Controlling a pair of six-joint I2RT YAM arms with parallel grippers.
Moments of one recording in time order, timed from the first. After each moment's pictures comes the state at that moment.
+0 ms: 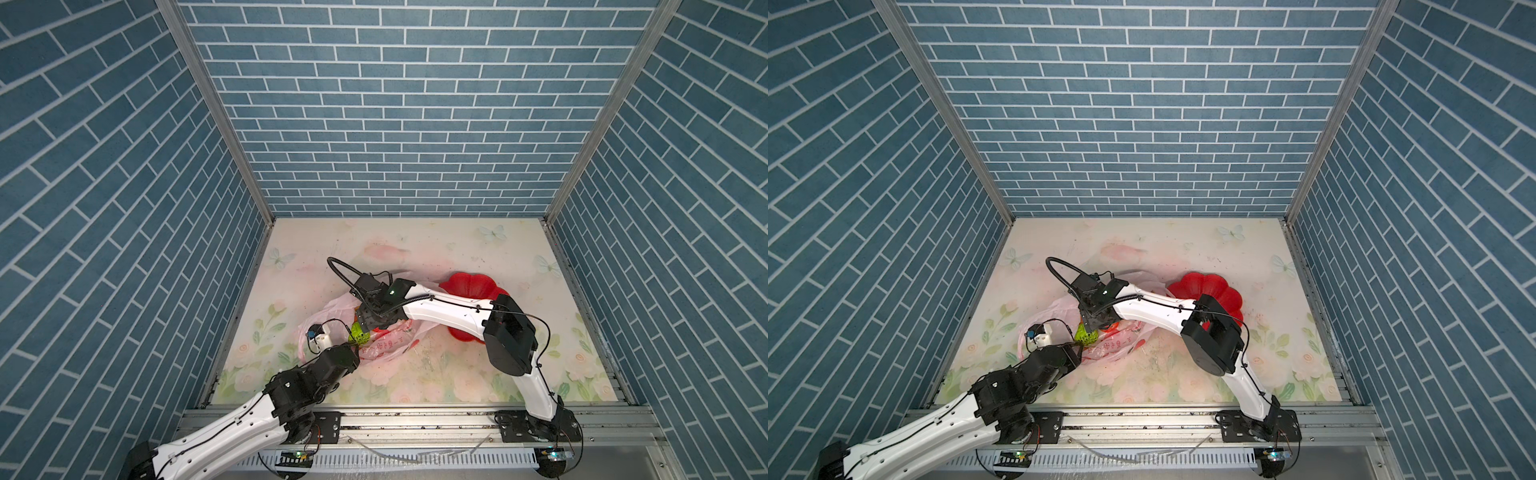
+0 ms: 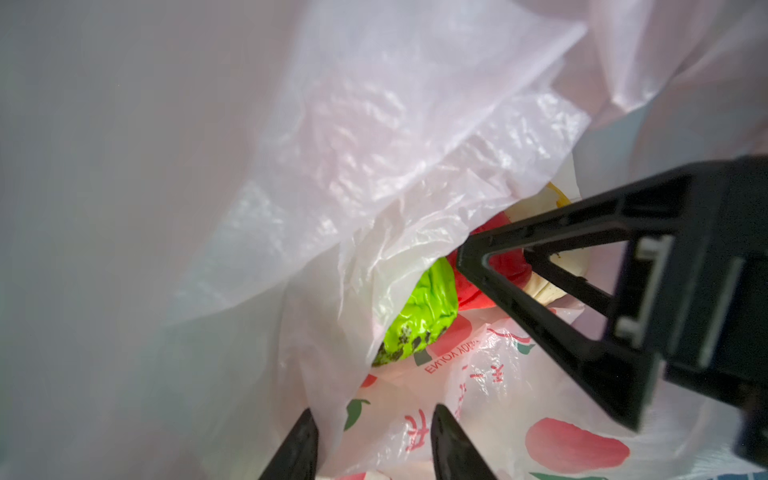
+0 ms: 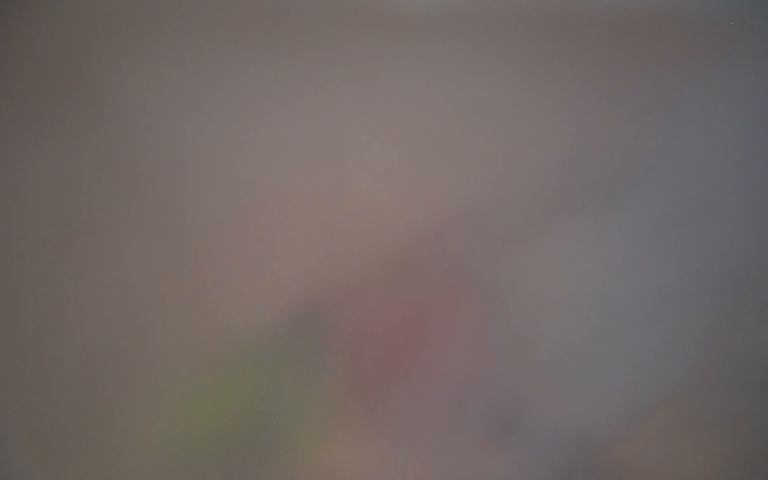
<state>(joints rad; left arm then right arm) -0.94 0.50 0.23 -0.51 -0.42 -1.28 1.13 2.15 1.79 -0.81 0.14 0.59</state>
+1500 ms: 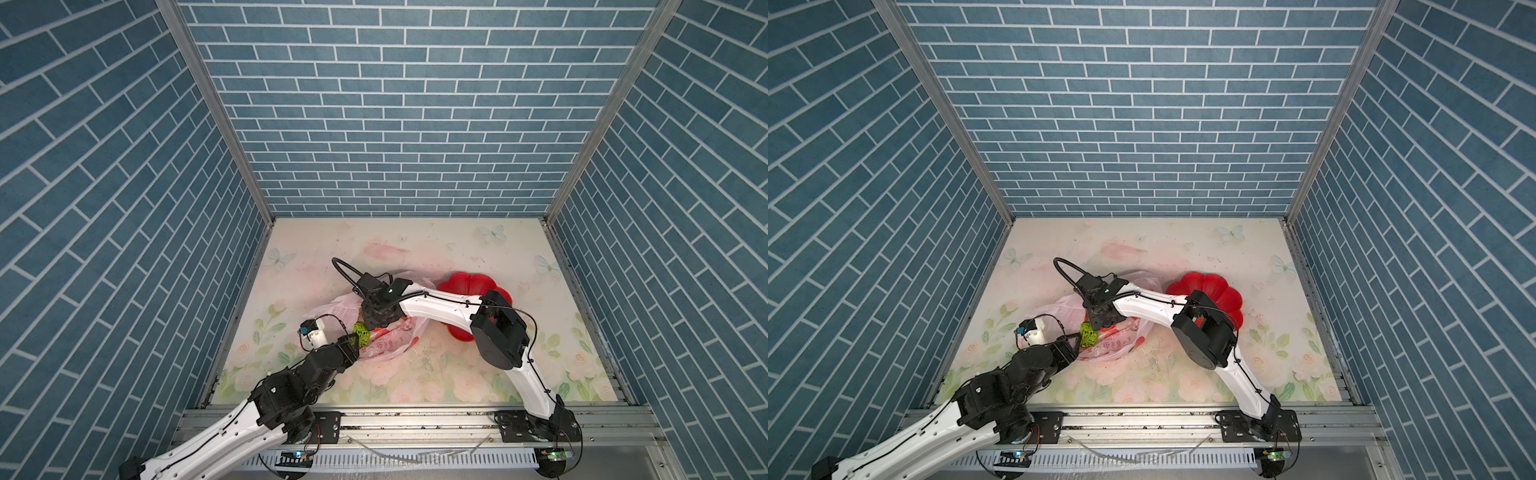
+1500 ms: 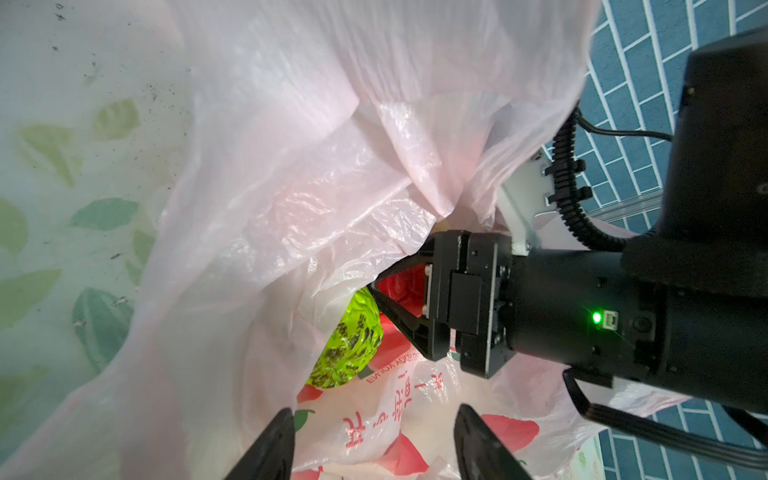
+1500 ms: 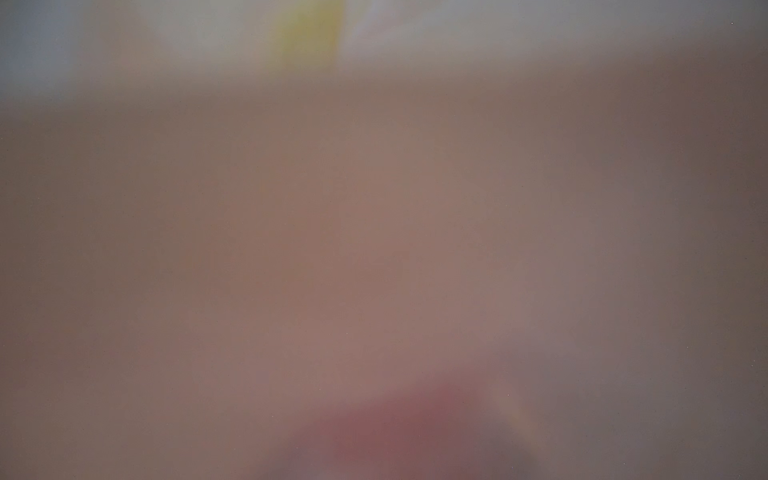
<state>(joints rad) -0.94 0.37 0.29 -0.56 -0.45 -1.23 1.09 2.22 1.79 -0.76 0.04 0.57</state>
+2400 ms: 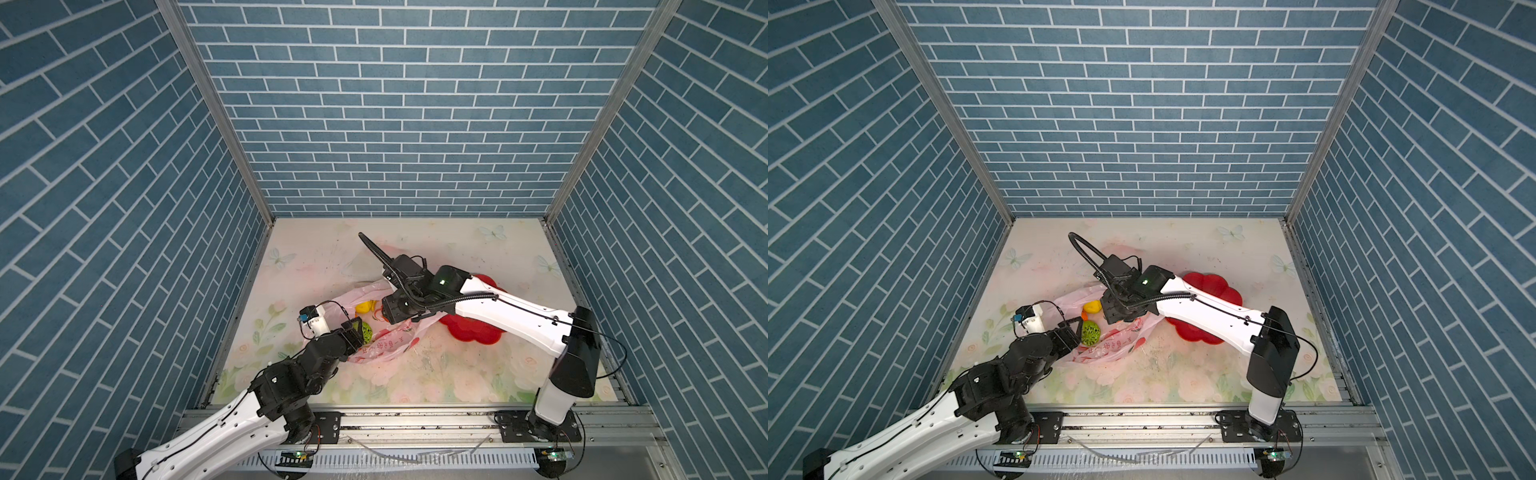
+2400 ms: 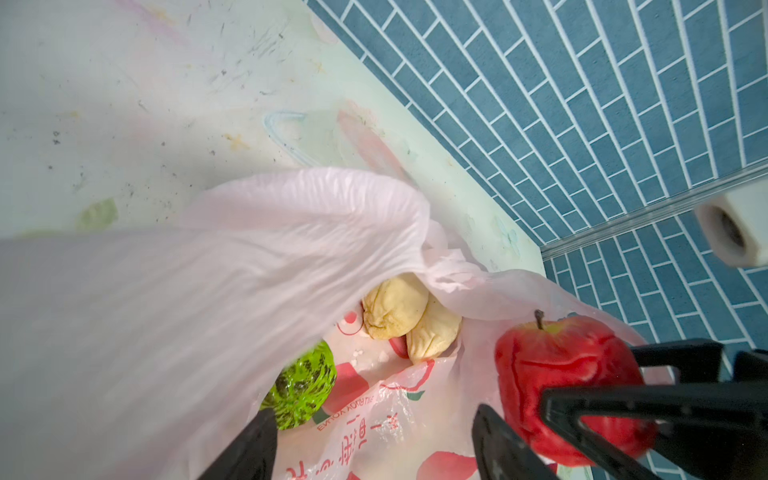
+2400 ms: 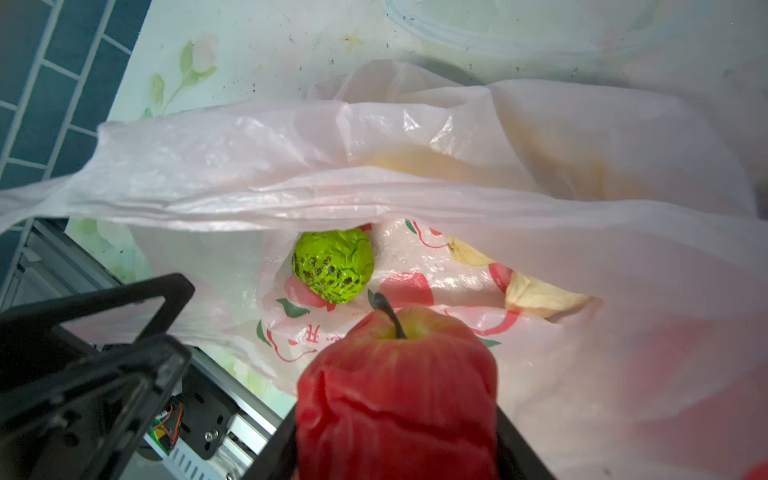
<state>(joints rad) -0.94 0.51 0.46 -0.51 -0.54 -1.15 1.08 1.73 1.65 -0.93 0.03 0.51</state>
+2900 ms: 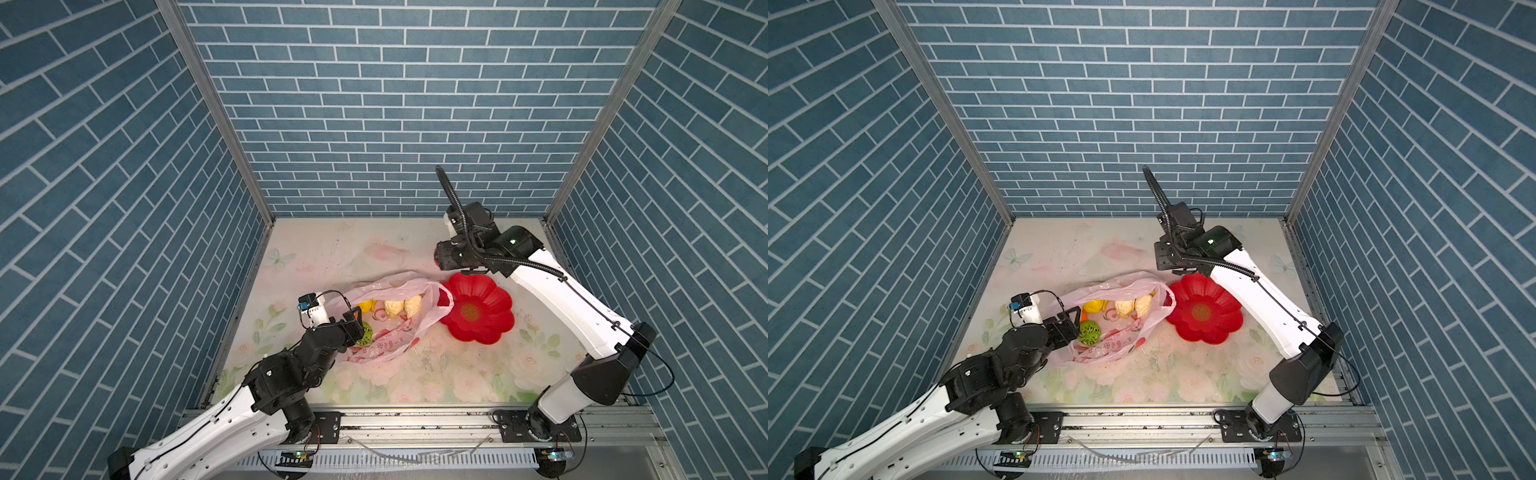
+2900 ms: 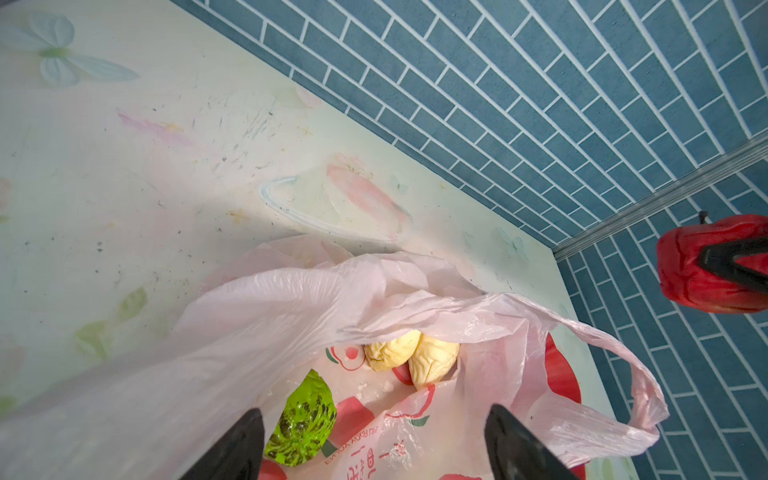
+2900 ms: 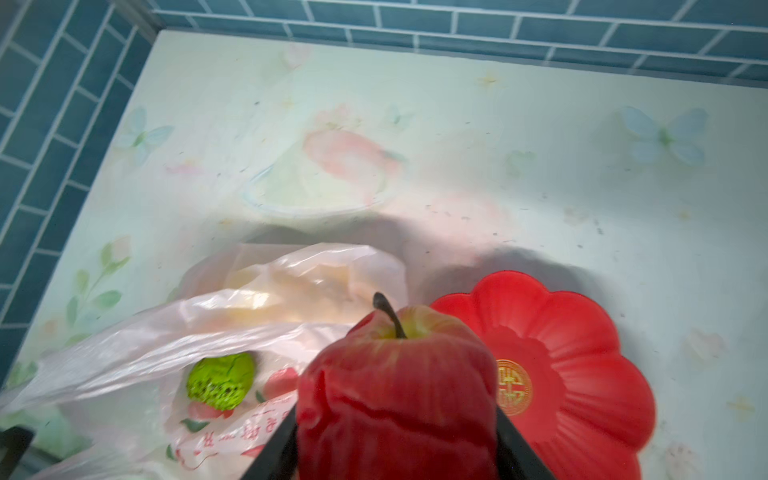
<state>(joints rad) -0.93 0.57 0.60 -0.58 -0.60 -0.96 0.72 1.59 1.77 -1.06 0.16 0.39</state>
